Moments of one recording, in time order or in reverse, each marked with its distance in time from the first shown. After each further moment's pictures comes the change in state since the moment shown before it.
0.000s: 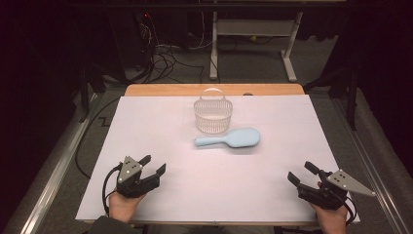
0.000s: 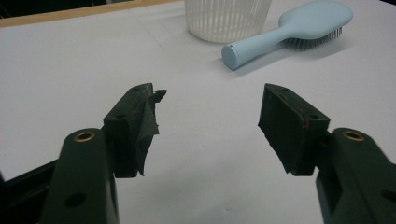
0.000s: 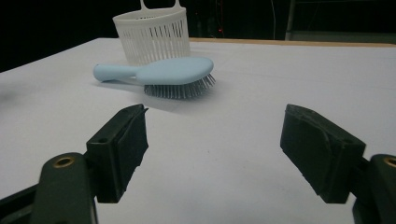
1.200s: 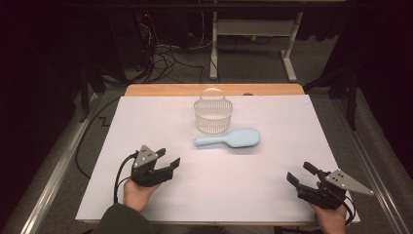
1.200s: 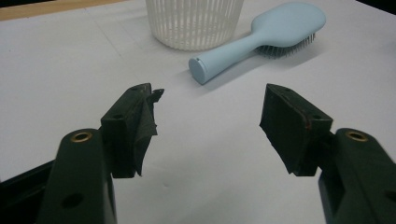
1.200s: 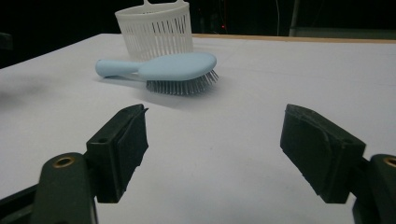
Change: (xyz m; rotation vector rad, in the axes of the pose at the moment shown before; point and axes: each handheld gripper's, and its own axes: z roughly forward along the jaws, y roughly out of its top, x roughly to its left) left arm -0.011 0.028 0.031 0.051 -0.100 0.008; right arm 0.000 -0.001 0.002 0.015 0.013 -0.006
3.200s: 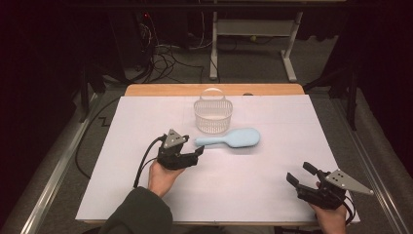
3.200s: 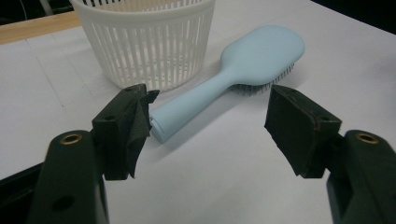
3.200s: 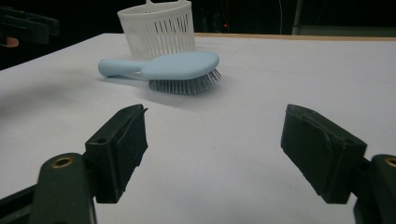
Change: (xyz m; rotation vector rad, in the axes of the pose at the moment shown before) left arm -0.024 0.046 0.056 0.013 -0.065 0.035; right arm 0.000 0.000 0.000 0.004 0.009 0.008
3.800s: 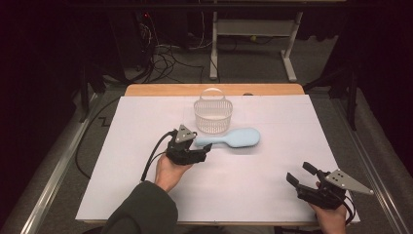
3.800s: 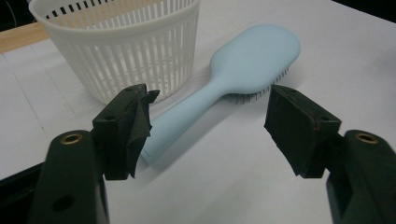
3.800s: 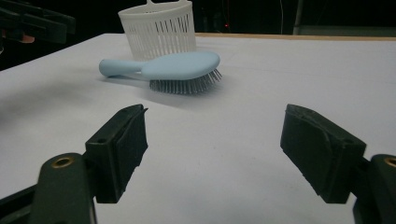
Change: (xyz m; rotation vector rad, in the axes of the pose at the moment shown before) left arm -0.009 0.018 0.019 0.039 -0.015 0.053; right arm 0.000 0.000 0.000 0.002 0.004 0.001
